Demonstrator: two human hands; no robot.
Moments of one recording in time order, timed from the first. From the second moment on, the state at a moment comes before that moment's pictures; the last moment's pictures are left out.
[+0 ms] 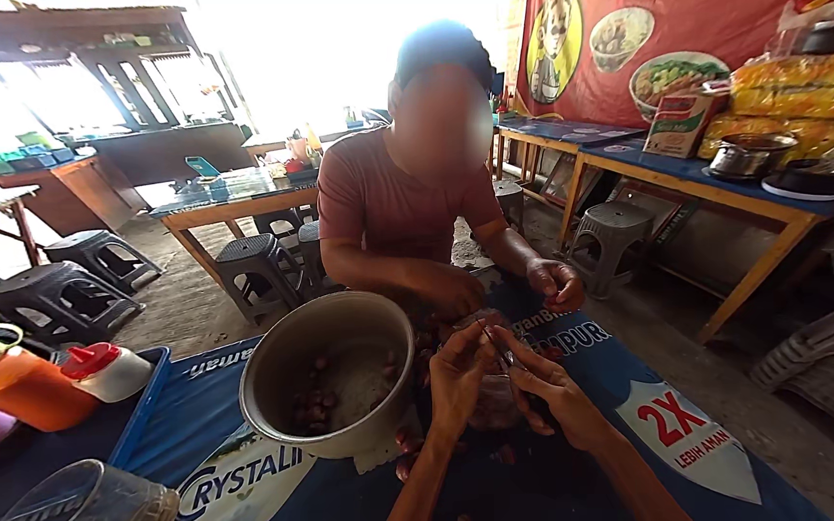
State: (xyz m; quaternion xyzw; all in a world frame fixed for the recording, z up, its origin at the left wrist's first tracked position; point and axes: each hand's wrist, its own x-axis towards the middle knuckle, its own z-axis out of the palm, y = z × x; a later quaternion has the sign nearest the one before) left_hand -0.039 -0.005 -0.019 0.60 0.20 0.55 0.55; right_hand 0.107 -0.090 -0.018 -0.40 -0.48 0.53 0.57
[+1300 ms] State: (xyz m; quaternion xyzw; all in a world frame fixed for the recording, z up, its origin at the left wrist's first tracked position) left_hand -0.036 -0.009 -0.023 0.56 0.22 0.55 0.58; right_hand 0.102 -0.088 -0.023 -0.42 -0.43 0.51 0.62
